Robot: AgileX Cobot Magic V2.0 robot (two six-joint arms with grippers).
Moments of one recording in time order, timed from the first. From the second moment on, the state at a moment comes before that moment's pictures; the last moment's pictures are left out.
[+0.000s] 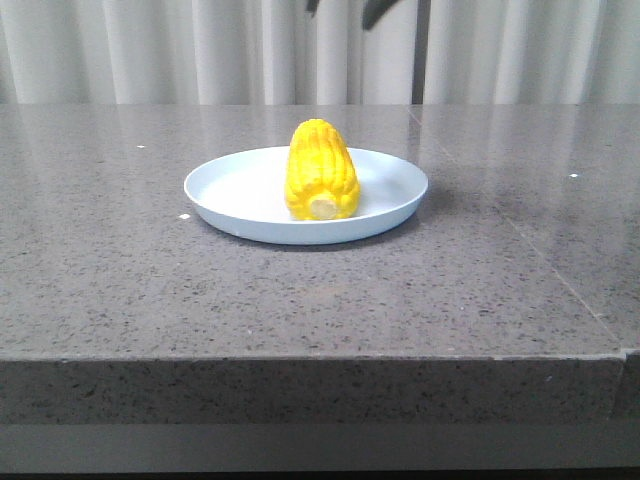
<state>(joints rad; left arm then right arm) -0.09 0.03 -0.45 -0.08 0.48 0.03 0.61 1.63 -1.57 -0.14 0.79 0.71</state>
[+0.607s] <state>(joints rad) -0.09 0.03 -0.45 -0.08 0.48 0.03 0.42 1.51 -1.54 -0.23 0.95 0.54</state>
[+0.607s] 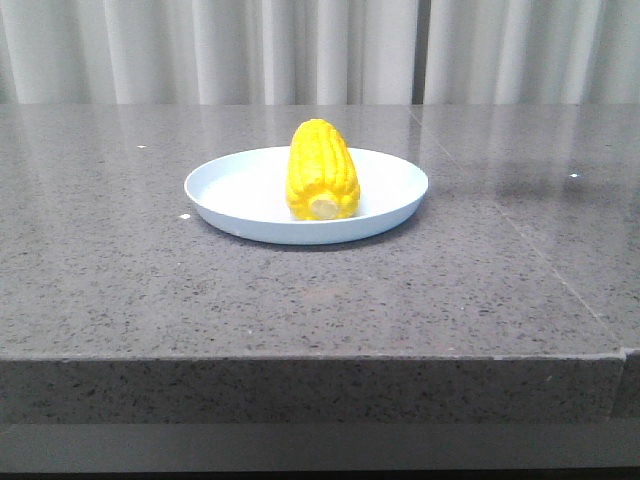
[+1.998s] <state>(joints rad) -0.09 0.03 -0.45 -0.08 0.48 0.03 0.17 0.17 -0.37 -0.18 0.35 0.33</state>
